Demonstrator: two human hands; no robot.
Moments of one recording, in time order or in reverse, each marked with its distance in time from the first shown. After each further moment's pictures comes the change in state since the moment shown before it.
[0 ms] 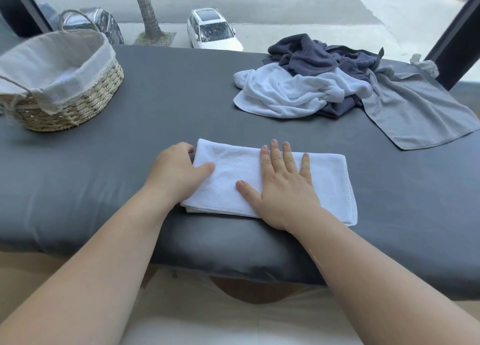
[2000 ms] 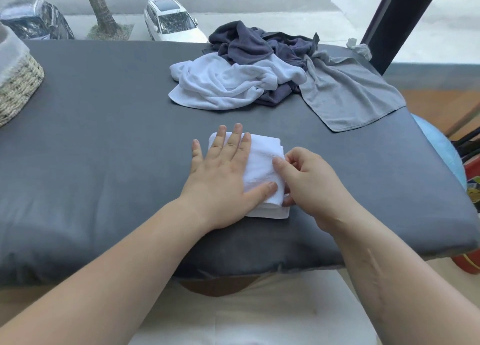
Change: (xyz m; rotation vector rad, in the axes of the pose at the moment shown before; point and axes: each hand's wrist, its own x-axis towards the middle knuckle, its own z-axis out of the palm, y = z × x) left_hand -0.059 0.116 0.096 0.473 -0.225 0.611; right_hand -0.061 0.114 -0.050 1.047 0.151 0.350
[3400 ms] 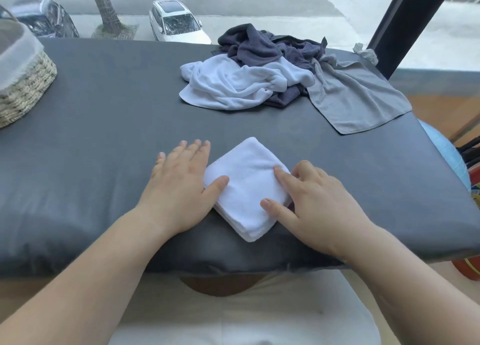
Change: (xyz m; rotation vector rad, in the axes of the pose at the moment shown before) left_hand -0.038 -0.056 -0.012 -0.113 0.053 -0.172; right_hand -0.034 0.004 -0.001 -1.078 -0.169 -0.302
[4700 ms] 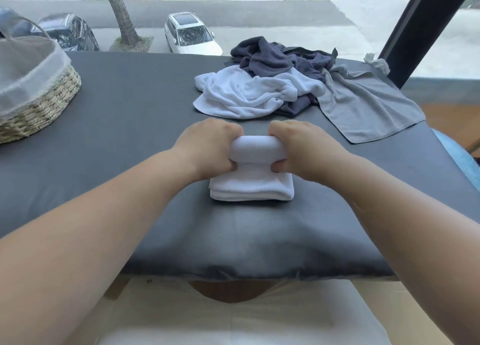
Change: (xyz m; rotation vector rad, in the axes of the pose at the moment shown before) left_hand 0.069 0.014 -0.041 0.119 0.061 0.223; right_hand 0.097 0.001 -0.049 0.035 0.132 -0.220
